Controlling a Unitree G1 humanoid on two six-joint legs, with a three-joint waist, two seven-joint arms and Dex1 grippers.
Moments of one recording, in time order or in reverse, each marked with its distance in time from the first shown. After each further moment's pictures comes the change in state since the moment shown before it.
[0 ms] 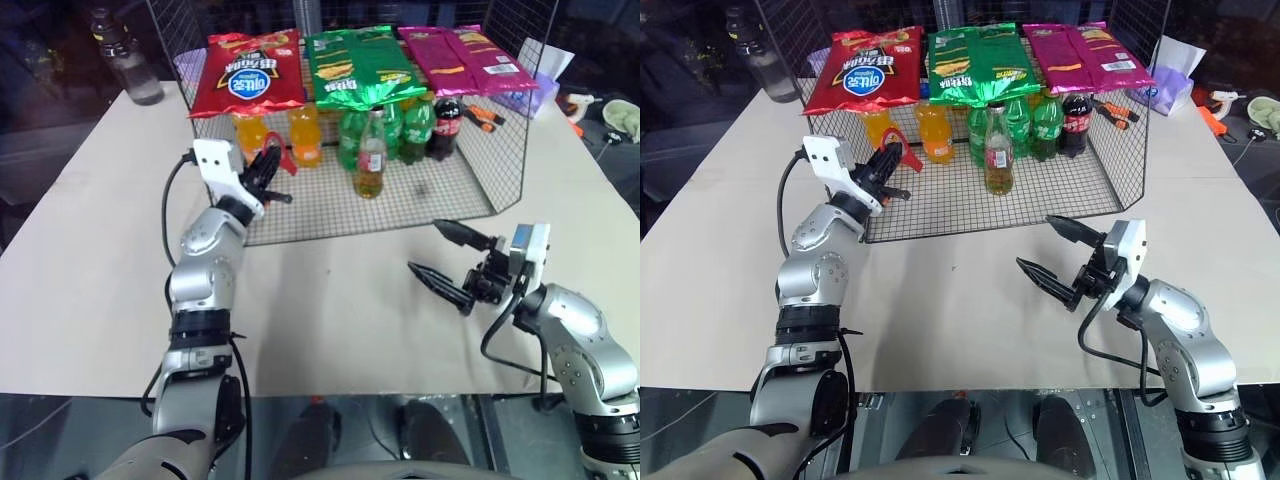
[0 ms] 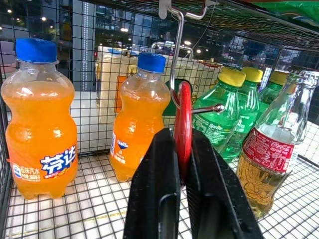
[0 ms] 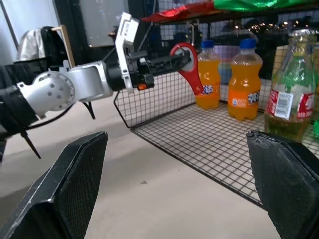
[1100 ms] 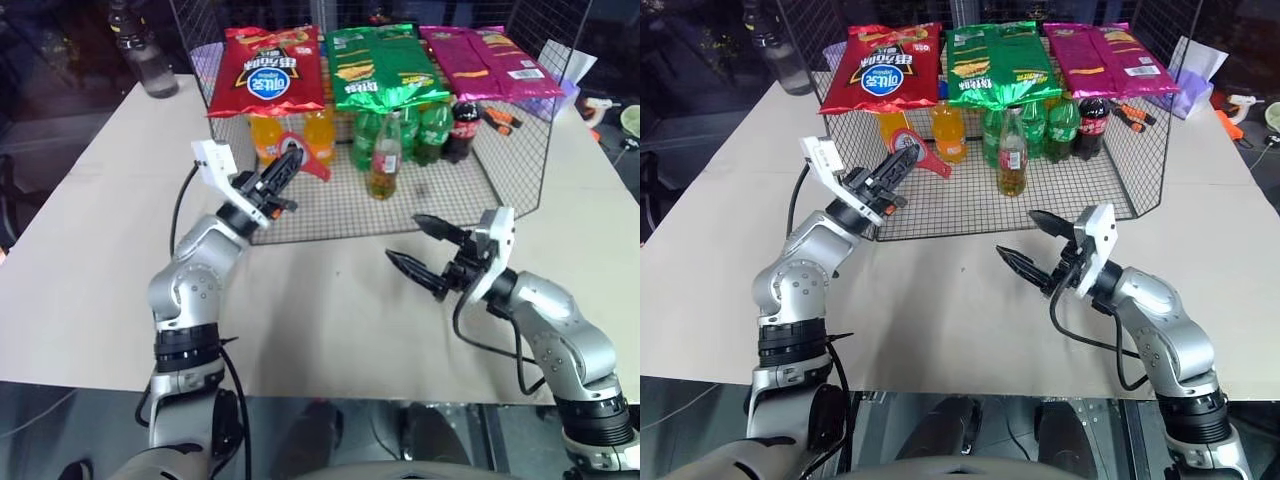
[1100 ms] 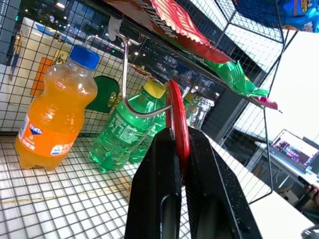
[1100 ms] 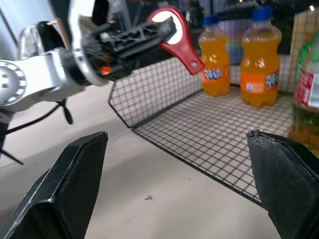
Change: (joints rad) left arm 0.077 -0.006 0.047 -0.270 -0.363 0.369 -0.098; right arm -0.109 0.050 0.080 -0.016 -0.023 0.203 -0.190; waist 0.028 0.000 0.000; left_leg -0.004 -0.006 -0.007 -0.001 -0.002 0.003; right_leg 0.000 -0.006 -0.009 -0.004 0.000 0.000
